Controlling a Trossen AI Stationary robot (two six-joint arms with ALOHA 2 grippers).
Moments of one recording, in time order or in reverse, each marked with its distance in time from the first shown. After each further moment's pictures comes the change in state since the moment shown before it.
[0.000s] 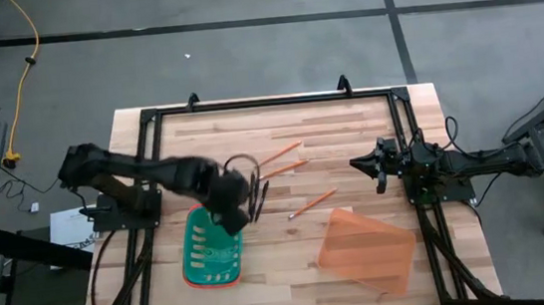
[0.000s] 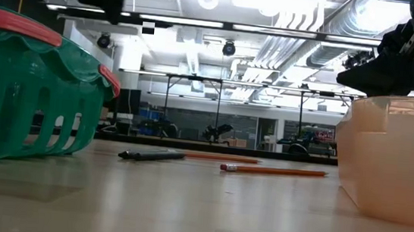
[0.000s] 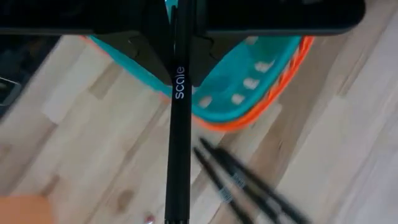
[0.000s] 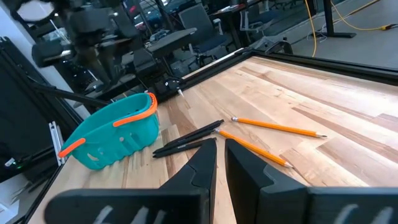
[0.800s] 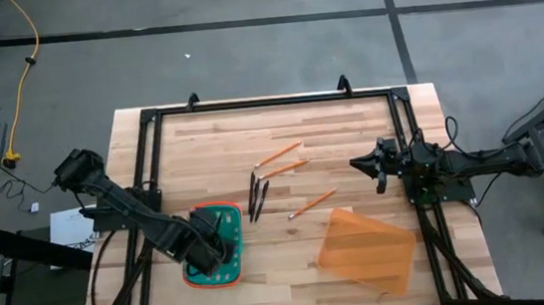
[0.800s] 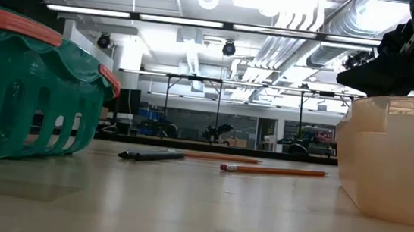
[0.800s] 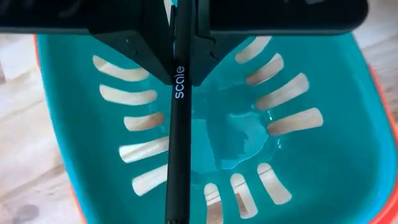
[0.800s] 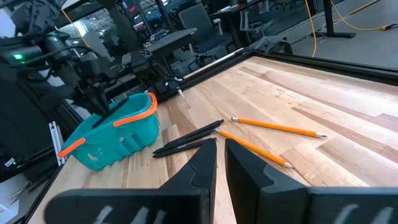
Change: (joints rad) left arm -0.400 0.000 -0.281 0.137 -0.213 -0.947; right arm 0.000 0.000 0.000 0.000 0.000 0.000
